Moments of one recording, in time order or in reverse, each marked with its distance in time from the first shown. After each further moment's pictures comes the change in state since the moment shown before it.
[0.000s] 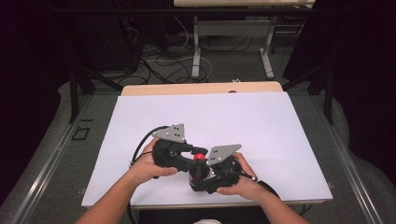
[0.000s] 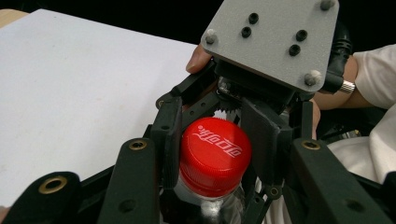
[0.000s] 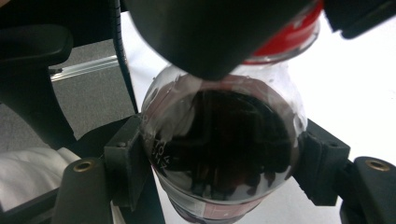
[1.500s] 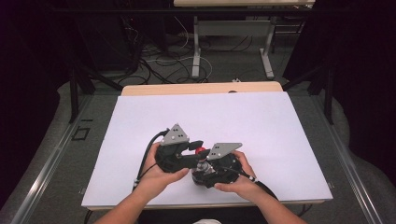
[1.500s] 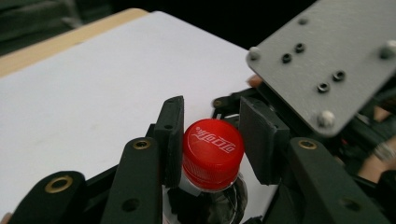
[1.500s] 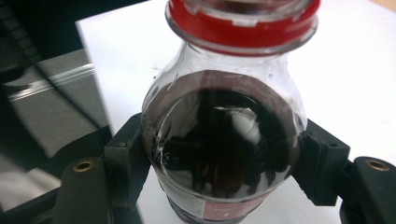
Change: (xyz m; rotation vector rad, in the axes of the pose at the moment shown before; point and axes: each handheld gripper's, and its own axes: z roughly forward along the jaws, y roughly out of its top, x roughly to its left) left arm -0.039 0.008 0.017 -0.056 0.513 -0.193; right arm -0.006 -0.002 0.003 0.015 -0.154 0.088
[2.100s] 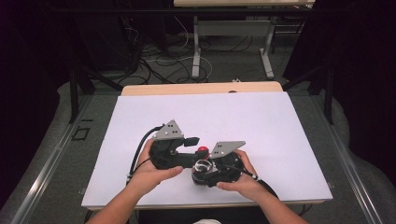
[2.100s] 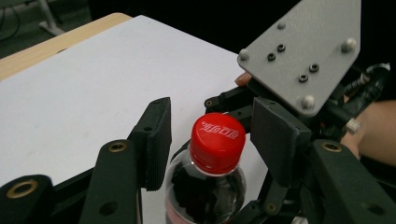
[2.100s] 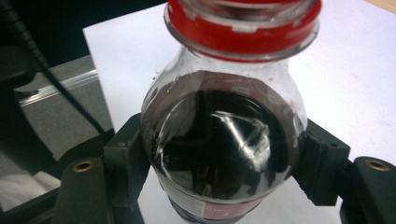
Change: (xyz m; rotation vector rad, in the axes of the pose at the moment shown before) left arm 0.025 0.008 -0.016 0.021 -0.195 0.078; right arm -0.004 0.000 -0.005 -0.032 0.070 0.000
